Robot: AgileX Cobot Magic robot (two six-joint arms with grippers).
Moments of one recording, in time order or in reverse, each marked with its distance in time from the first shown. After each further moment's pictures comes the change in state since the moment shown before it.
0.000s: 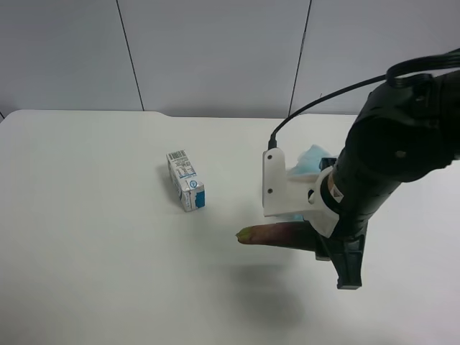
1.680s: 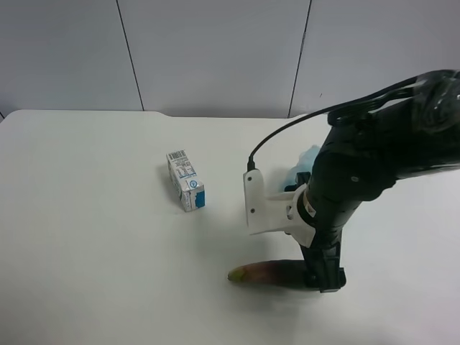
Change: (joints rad) left arm 0.000 0.000 0.000 0.000 0.000 0.001; right arm 0.000 0.115 0.001 -0.032 -0.130 -0.042
